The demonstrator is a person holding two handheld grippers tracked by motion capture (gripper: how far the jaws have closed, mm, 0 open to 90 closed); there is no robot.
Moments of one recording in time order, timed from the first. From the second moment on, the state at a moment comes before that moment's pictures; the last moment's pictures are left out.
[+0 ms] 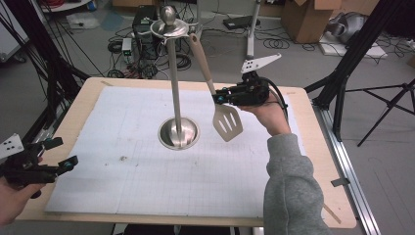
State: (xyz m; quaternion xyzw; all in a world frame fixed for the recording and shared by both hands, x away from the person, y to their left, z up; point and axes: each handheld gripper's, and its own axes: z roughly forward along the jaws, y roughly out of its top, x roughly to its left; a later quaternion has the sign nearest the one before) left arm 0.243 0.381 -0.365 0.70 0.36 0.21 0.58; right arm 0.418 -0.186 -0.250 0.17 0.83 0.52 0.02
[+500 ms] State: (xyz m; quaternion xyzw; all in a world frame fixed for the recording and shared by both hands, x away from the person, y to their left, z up) left arm 0.242 0.382 -0.366 0.70 0.37 0.21 0.58; right arm 0.421 -0.183 -0.253 0.18 0.83 0.53 0.03
